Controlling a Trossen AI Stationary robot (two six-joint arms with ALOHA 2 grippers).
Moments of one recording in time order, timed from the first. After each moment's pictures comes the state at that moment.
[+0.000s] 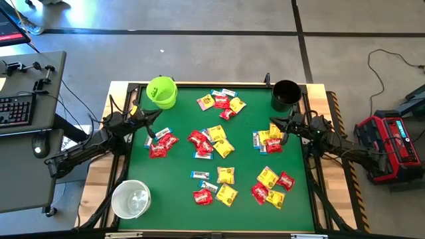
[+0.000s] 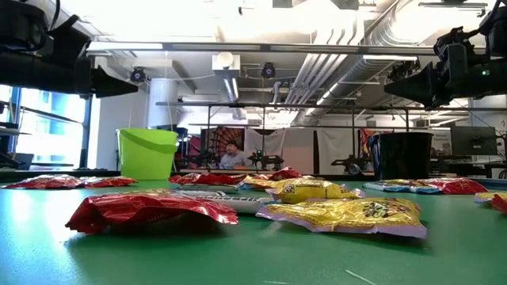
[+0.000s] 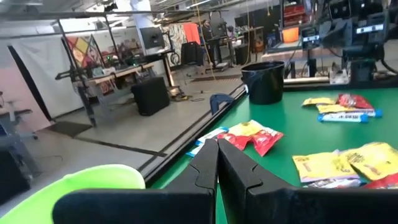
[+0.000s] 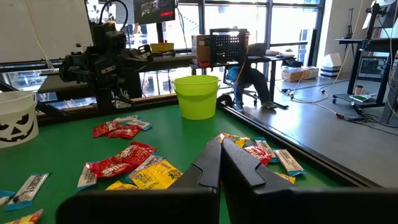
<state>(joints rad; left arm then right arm) 0.51 0.01 0.01 0.01 -0.04 0.24 -0.38 0.01 0.01 0.02 0.00 0.03</state>
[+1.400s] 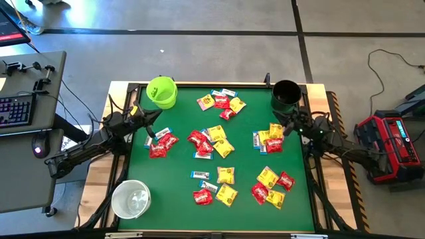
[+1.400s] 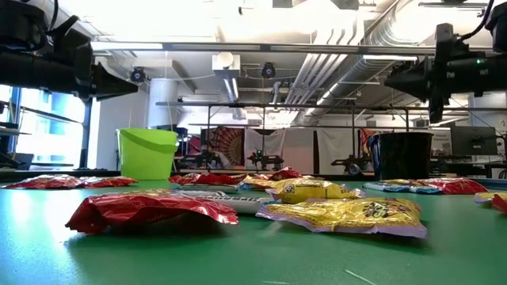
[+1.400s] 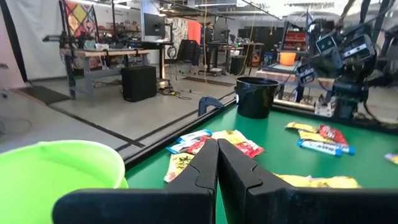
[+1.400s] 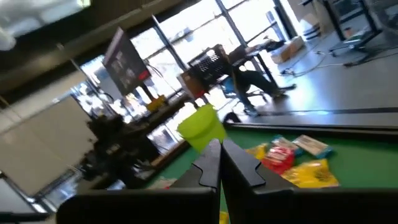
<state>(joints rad) 0.51 0.01 0.01 0.01 -0.05 -0.04 -0.38 0.02 0.01 0.12 0.13 0.56</state>
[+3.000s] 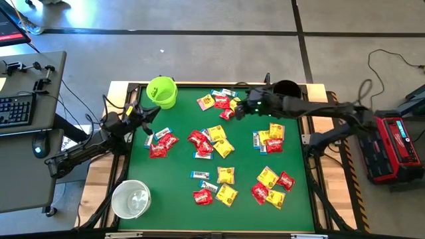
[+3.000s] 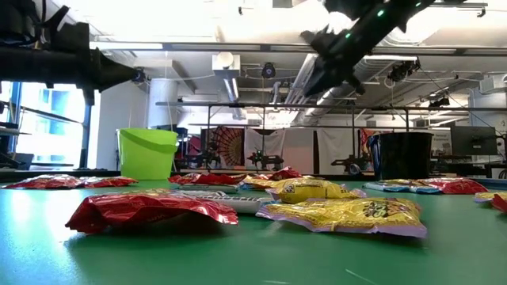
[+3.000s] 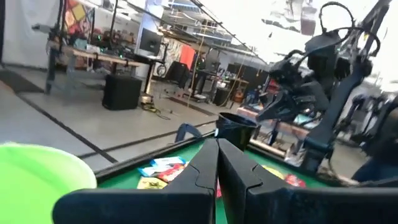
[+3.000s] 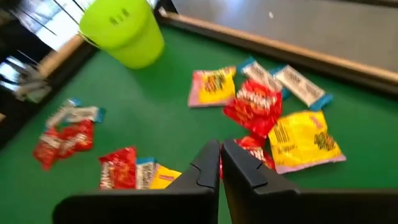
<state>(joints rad) 0.51 0.01 0.01 0.13 -0.03 -0.23 -0.30 1.37 0.97 -0.27 0.24 0.61</state>
